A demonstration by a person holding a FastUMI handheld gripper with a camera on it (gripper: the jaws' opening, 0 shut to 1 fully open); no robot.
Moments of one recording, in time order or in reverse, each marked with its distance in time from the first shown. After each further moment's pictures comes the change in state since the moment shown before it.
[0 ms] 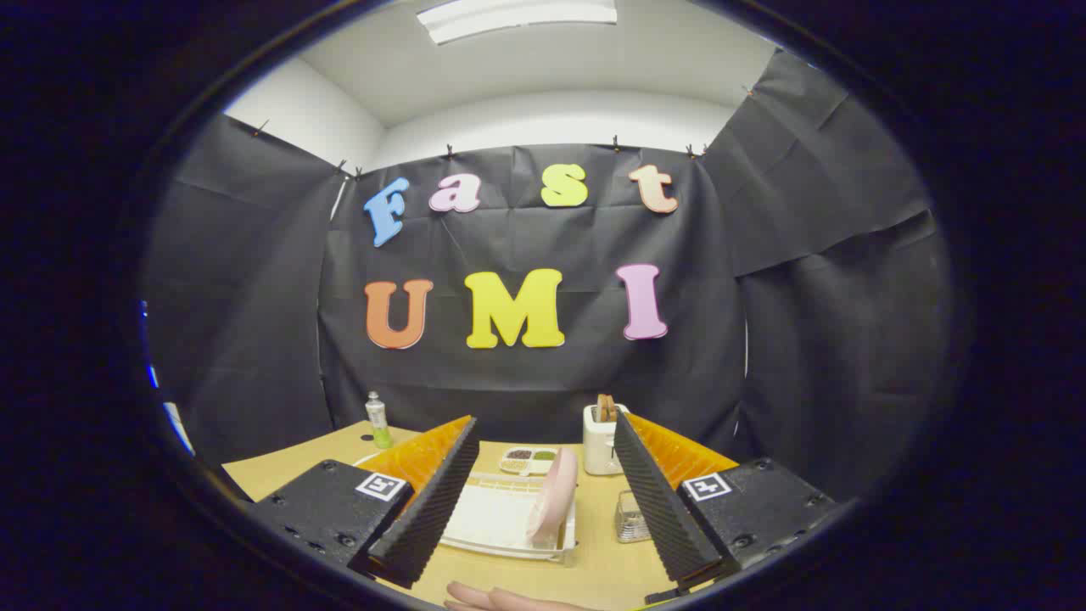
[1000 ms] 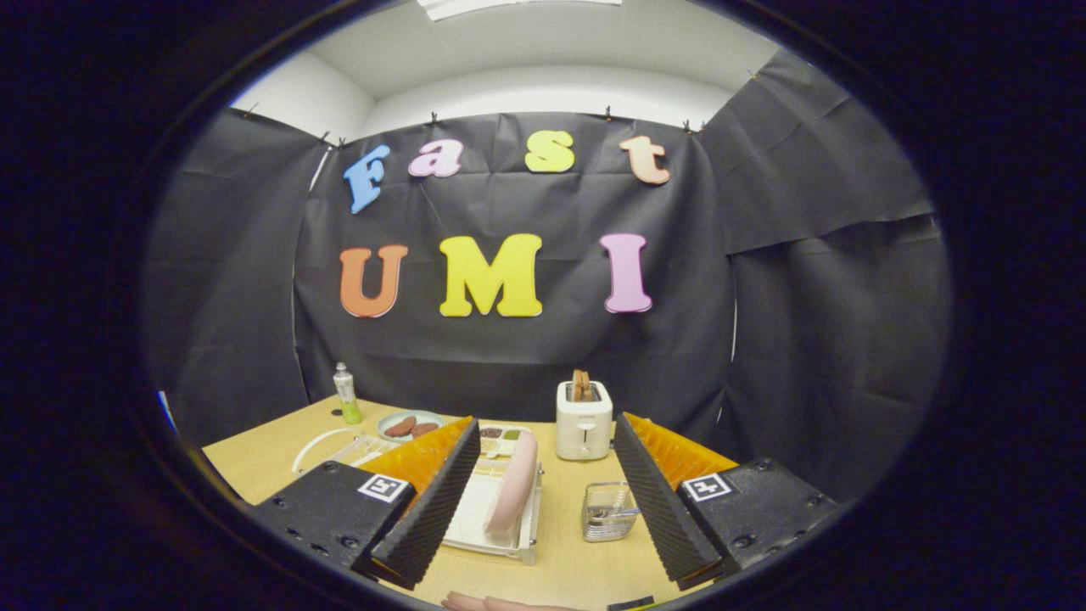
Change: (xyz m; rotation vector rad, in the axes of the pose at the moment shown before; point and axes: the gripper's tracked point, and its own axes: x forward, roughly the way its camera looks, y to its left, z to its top) arm 0.066 -0.027 -0.026 -0.050 0.166 -0.008
